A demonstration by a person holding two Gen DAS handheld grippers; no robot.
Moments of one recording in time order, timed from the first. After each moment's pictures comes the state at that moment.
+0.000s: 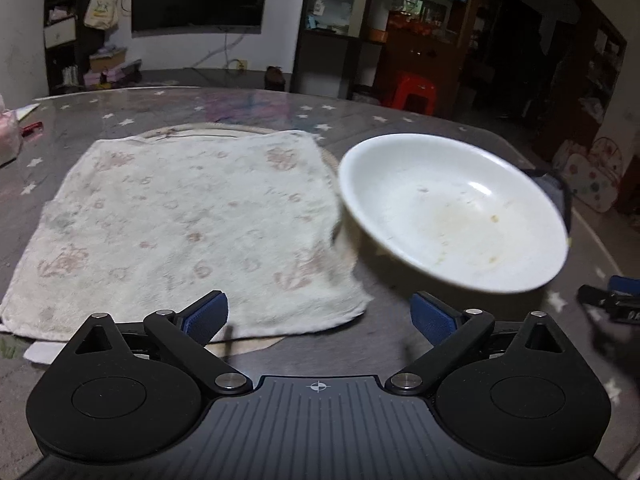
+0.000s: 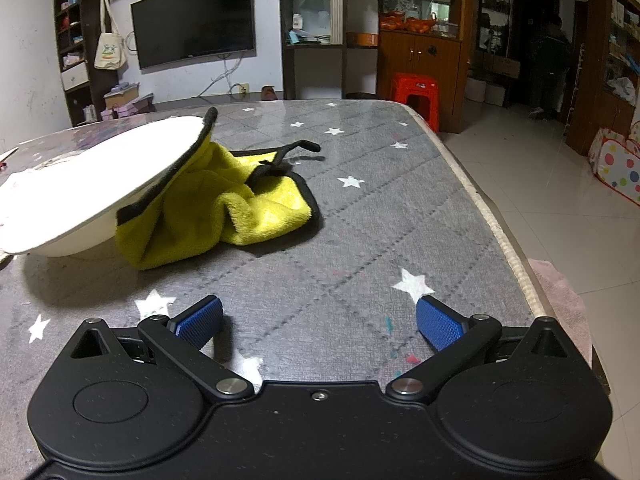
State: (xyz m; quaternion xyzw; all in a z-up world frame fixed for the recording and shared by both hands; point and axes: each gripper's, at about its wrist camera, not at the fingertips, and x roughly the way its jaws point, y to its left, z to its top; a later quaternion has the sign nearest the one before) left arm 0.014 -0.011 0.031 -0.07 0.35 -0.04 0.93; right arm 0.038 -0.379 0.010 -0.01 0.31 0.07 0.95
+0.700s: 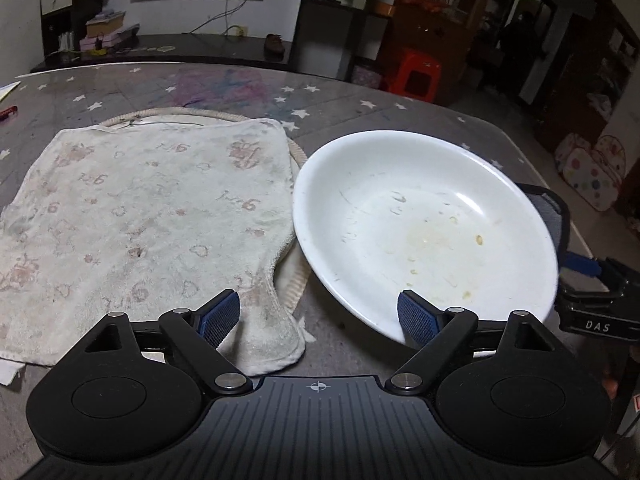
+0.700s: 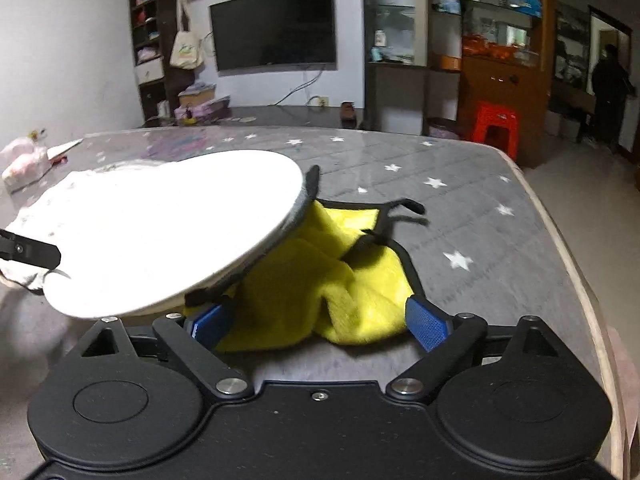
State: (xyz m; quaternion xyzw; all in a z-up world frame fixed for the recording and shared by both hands) left arm 0.053 -0.039 0.039 -0.10 0.40 -0.02 0.91; right arm 0.094 -0.366 0.029 -0.04 0.28 0.20 0.94
